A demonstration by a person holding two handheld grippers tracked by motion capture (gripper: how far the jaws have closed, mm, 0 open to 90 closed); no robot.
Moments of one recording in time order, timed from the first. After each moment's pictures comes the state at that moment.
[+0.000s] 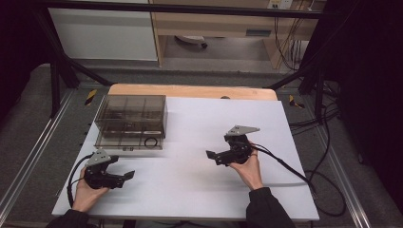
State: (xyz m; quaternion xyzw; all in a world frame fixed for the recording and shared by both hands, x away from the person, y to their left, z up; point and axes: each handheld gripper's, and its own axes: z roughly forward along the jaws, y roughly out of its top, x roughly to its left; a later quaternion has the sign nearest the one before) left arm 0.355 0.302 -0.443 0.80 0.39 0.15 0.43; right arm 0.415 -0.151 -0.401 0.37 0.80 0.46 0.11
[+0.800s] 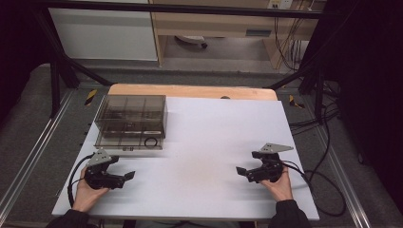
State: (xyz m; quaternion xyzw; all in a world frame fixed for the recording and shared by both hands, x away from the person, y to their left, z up) left arm 0.355 0.301 -0.443 0.81 0.38 0.15 0.43; right arm 0.378 -0.246 -0.438 0.39 0.80 0.46 0.09
